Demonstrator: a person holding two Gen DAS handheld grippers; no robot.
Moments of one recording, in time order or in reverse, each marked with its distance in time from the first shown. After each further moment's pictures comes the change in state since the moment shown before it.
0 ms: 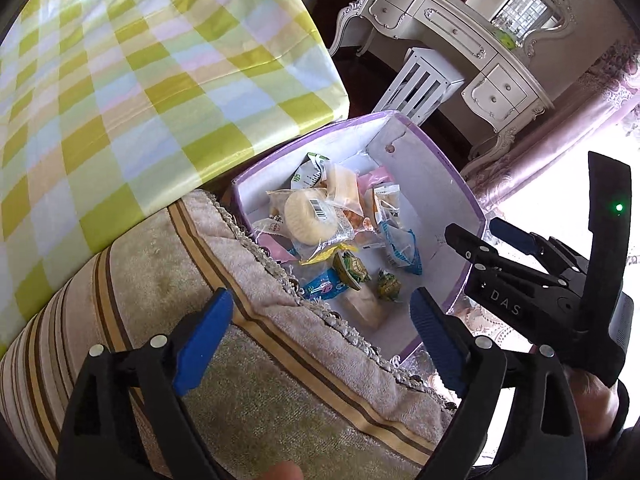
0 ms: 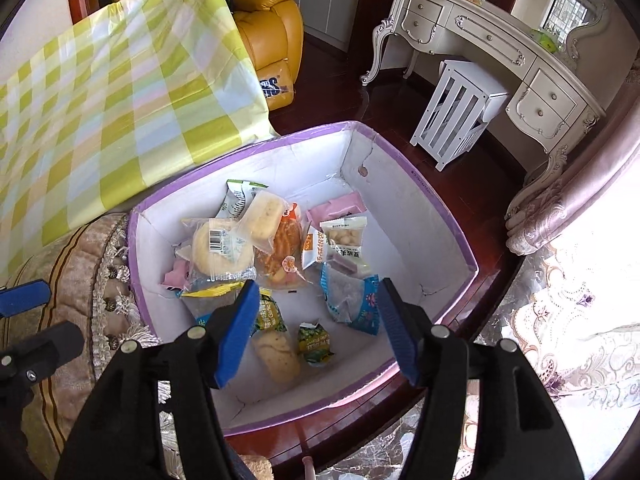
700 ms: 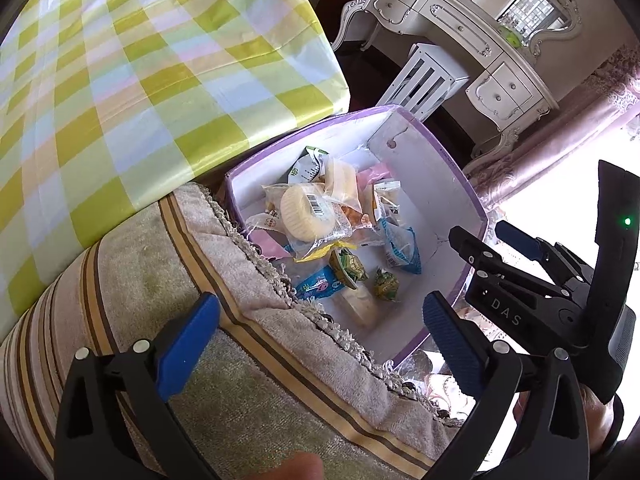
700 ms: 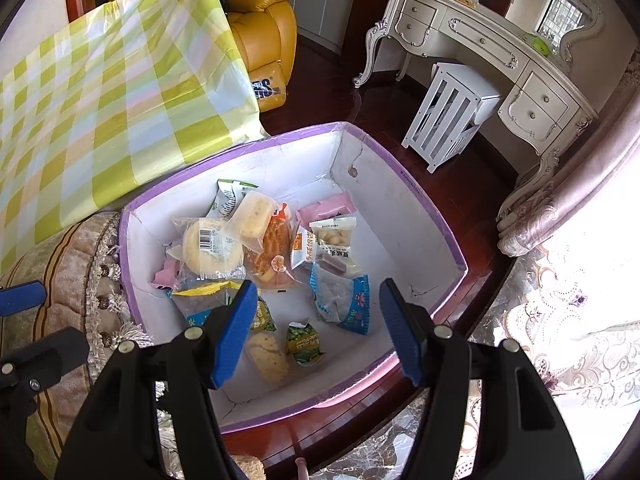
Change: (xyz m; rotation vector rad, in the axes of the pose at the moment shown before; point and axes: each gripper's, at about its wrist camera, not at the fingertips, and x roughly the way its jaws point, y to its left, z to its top) left arm 0.008 -0.002 0.005 -0.029 0.022 0.000; right arm 0.005 -0.003 -0.002 0.000 0.003 -0.019
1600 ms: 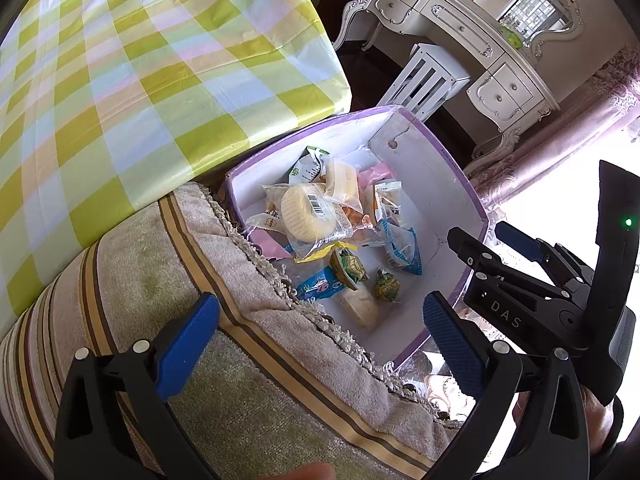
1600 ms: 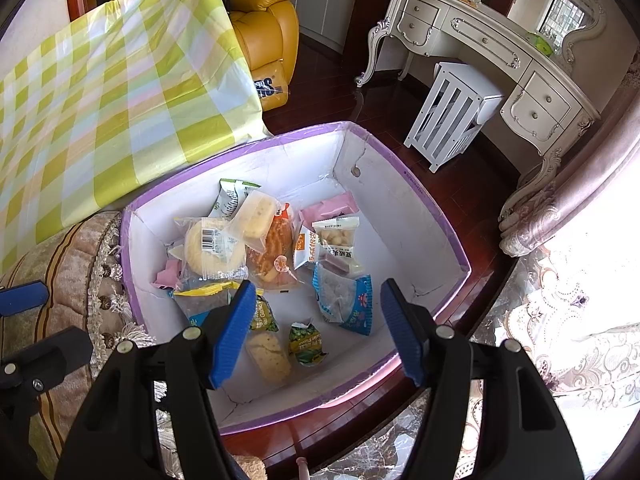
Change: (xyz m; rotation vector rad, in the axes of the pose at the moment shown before) left arm 0.001 0.000 0.000 0.000 -0.001 0.002; right arm 0.001 0.000 0.001 -0.005 0.002 0.003
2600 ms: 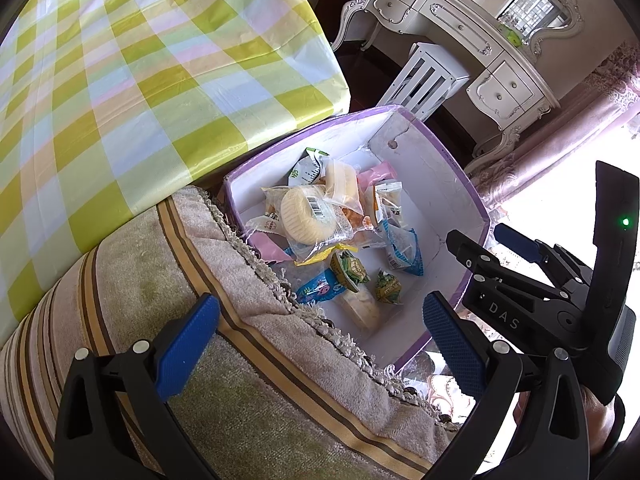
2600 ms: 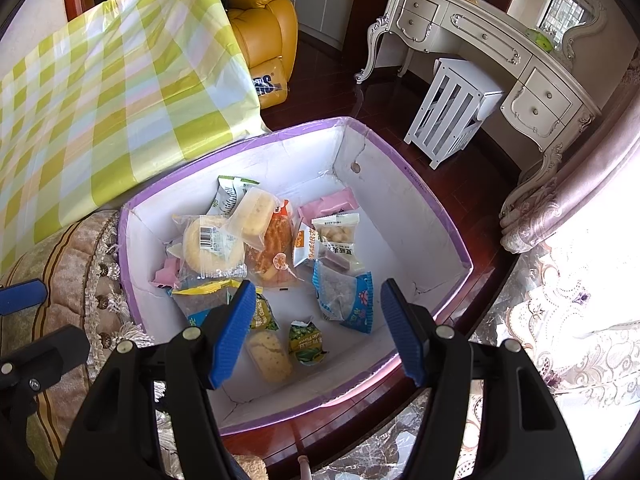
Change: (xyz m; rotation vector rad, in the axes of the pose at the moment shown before) left arm 0.002 -0.002 0.001 0.012 -0.006 0.008; right arm 0.005 -0.001 -0.003 0.009 0.009 0.003
